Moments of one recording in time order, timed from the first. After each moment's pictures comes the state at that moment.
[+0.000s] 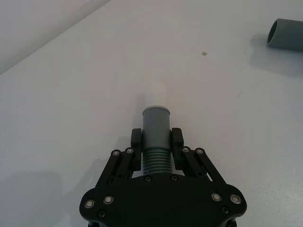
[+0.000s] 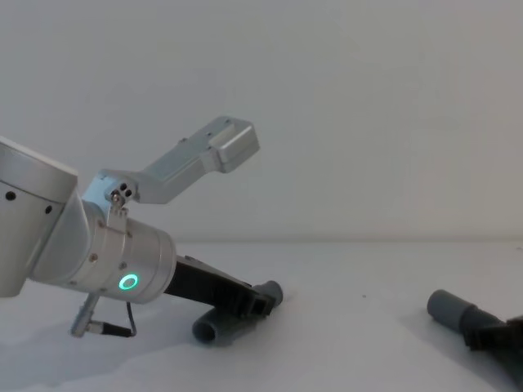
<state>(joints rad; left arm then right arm) -0.51 0.28 0.57 -1.39 -0.18 0.56 -0.39 0.06 0.31 -0.23 -1.74 0.21 0.64 0.08</state>
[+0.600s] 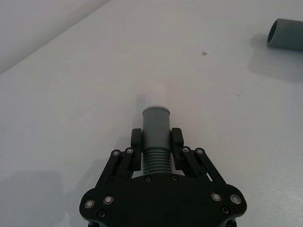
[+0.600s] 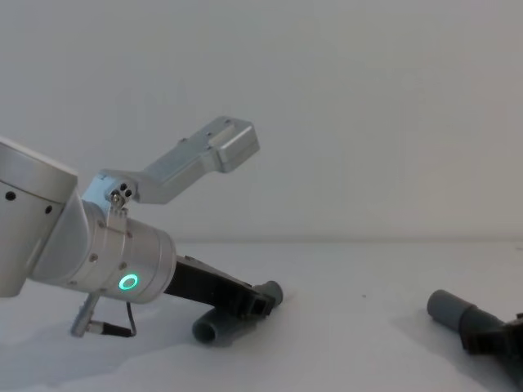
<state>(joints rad) -0.51 0.28 0.57 -1.39 -0.18 0.56 -0.39 0.06 0.31 -0.23 -1.75 0.20 0.64 0.10</state>
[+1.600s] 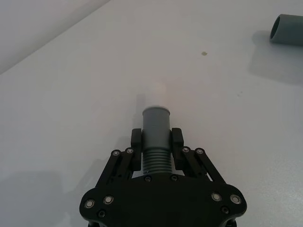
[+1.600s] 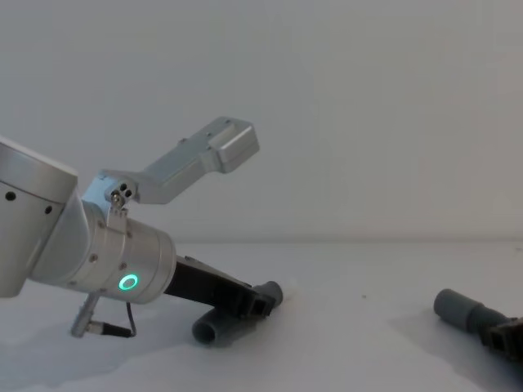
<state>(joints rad) -0.51 0.28 0.57 -1.39 -0.18 0.56 -0.39 0.06 0.31 -0.24 -1.75 0.19 0.65 0.11</state>
